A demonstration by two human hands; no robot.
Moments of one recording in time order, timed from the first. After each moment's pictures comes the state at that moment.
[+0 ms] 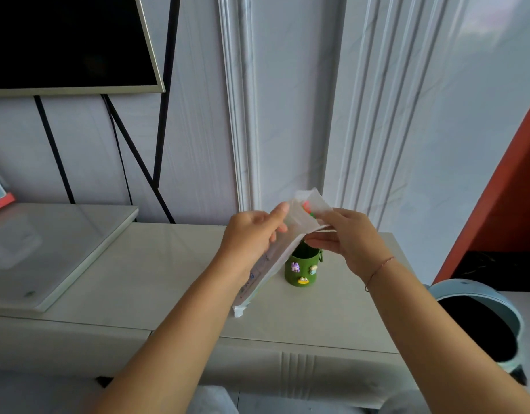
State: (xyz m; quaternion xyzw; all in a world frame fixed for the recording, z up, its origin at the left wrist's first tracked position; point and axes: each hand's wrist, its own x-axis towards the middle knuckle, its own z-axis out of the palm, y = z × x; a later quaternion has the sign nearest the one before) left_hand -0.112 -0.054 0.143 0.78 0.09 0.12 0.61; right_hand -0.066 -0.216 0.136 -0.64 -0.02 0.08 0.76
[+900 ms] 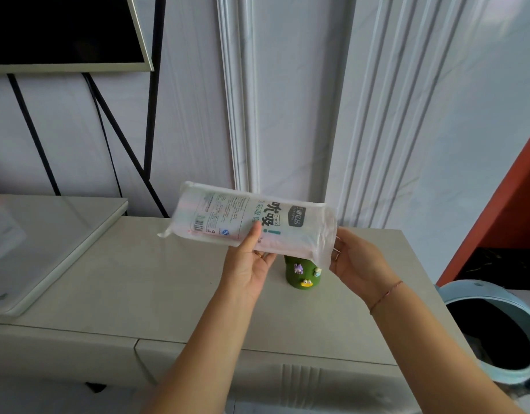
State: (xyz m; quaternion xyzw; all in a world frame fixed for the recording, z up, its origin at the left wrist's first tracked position) left_hand -0.057 -0.046 0.049 0.29 0.09 0.08 0.95; right_hand -0.023 -0.221 0.062 -0.51 0.05 0.14 0.85
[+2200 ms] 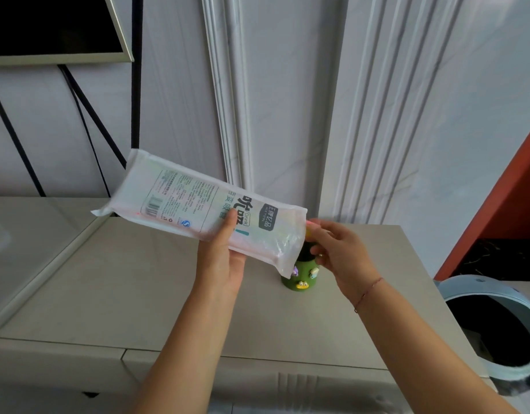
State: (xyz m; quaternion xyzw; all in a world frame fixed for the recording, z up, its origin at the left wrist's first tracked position) left_hand -0.048 -0.029 0.060 0.36 0.04 0.17 0.92; right_hand -0.016 -0.207 0.058 -0.66 0.01 0.06 0.75
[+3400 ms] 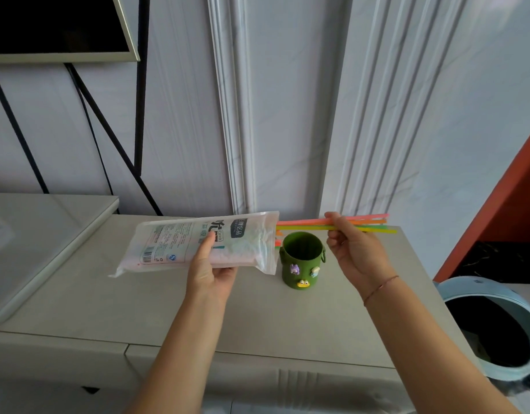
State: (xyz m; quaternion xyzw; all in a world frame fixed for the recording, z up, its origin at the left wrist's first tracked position) left_hand -0.054 -0.007 0.036 0.22 0.25 0.17 0.93; right_hand -0.003 -0.221 0.058 -0.46 0.04 0.04 0.88
